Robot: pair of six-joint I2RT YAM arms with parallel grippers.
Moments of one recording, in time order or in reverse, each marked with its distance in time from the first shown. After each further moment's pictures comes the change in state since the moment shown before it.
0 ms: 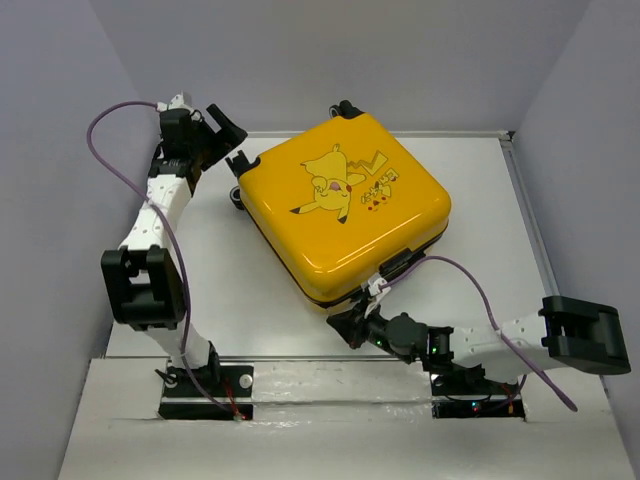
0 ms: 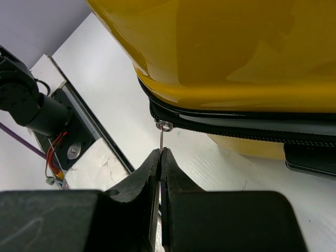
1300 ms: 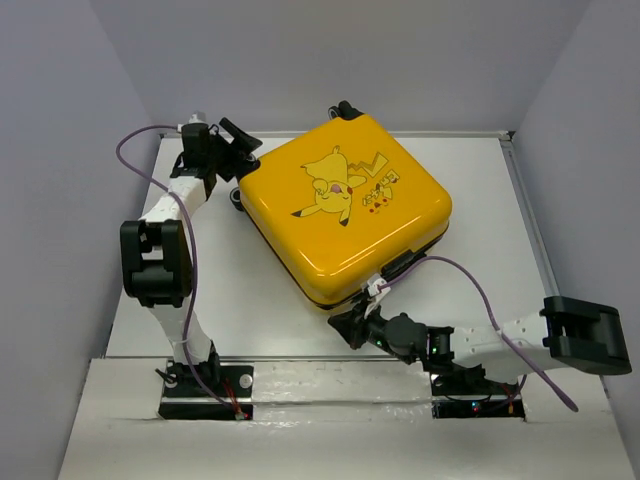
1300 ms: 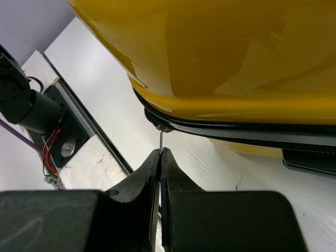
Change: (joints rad) left arm -0.014 0.259 -0.013 0.206 0.094 -0.234; right arm 0.000 -0.002 0.000 -0.028 0.011 0.000
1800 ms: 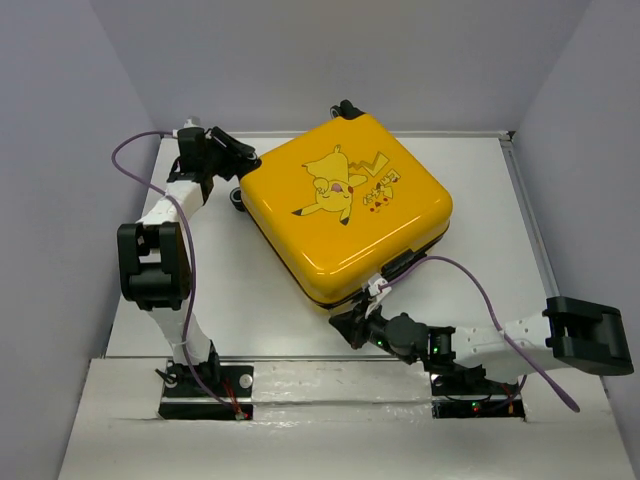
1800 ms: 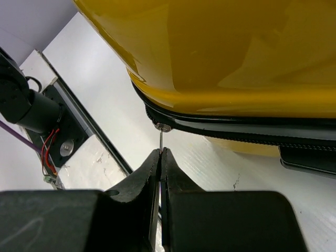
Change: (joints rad) left arm 0.024 -0.031 -0.066 0.029 -0.018 -0.027; right arm 0.001 -0.021 0.000 -0.027 0.005 0.000
